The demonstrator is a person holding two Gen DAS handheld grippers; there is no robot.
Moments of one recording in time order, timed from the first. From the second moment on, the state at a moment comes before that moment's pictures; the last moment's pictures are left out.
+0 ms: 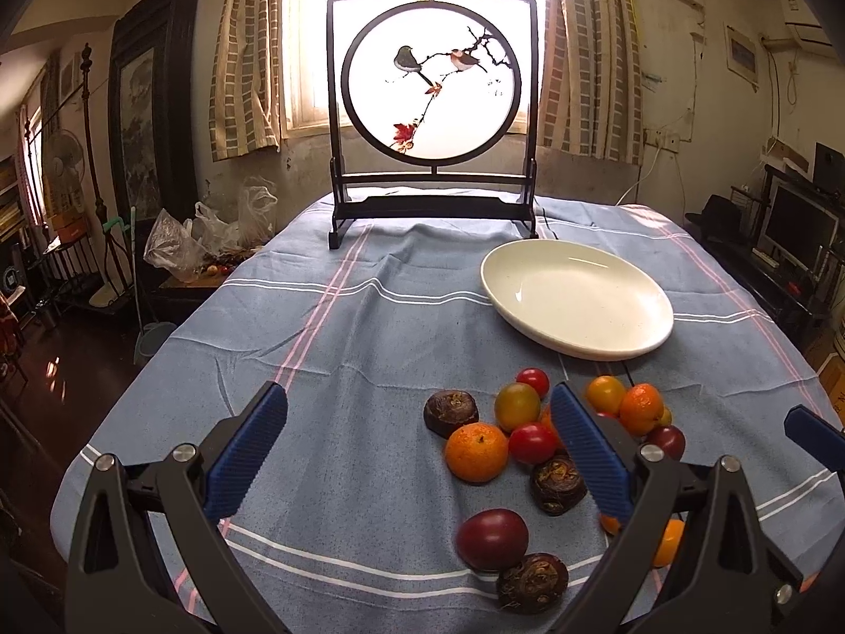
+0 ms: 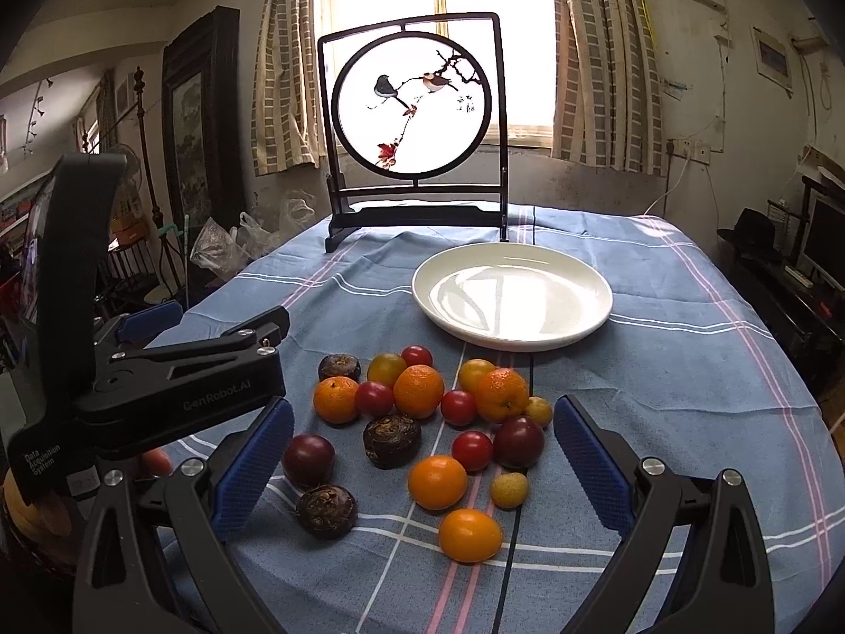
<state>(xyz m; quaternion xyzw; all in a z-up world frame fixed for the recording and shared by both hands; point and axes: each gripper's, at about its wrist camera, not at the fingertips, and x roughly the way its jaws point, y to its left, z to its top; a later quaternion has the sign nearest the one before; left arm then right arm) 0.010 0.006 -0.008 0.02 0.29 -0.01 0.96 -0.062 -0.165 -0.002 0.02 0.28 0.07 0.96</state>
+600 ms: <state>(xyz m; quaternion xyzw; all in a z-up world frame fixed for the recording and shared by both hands) 0.014 0.005 -0.010 0.02 0.29 -0.01 0.96 -0.060 -0.167 -0.006 0.00 0.29 0.07 0.95</state>
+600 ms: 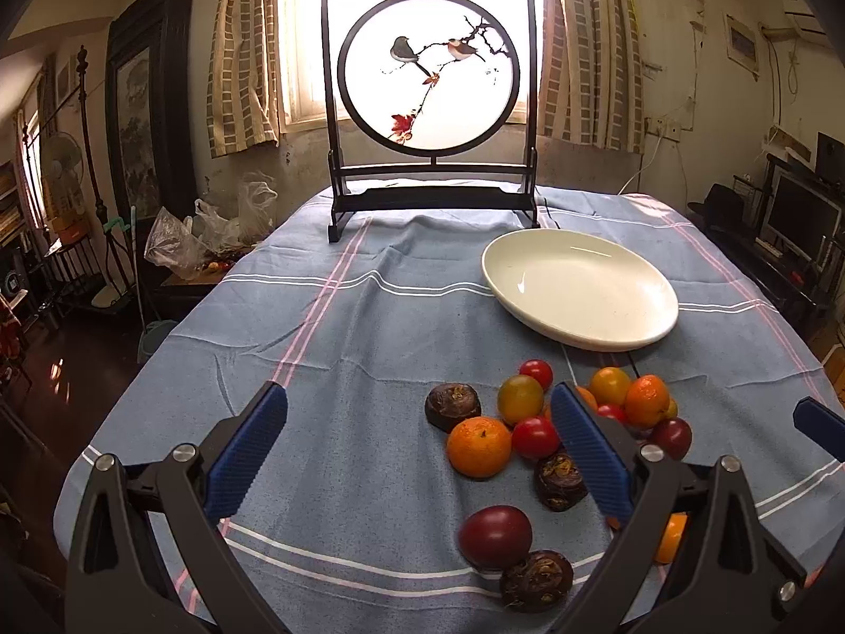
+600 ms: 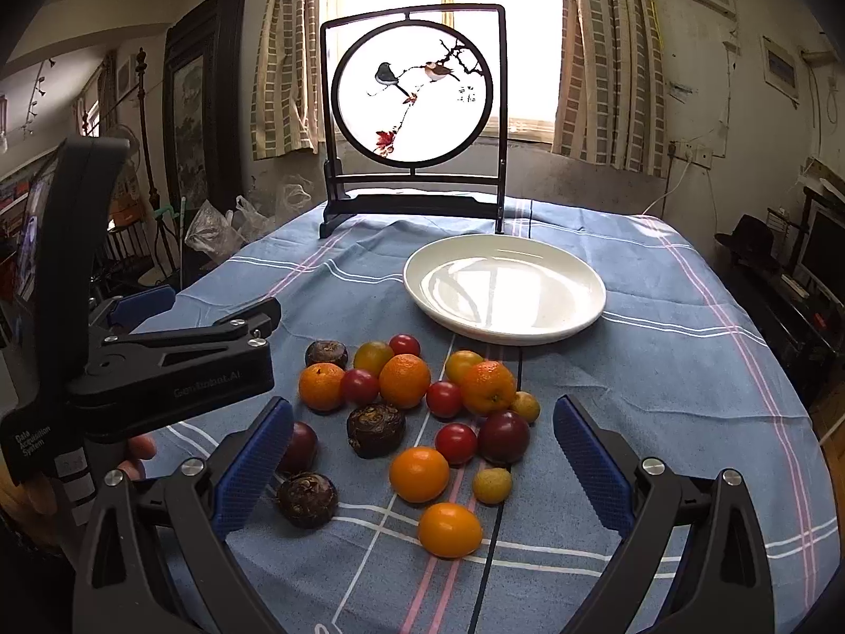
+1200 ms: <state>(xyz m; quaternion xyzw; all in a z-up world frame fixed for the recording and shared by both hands) 0.009 0.001 -0.010 0.03 0.28 -0.04 0.96 -0.055 -0.172 -0.009 -0.02 0.30 0.05 0.95</state>
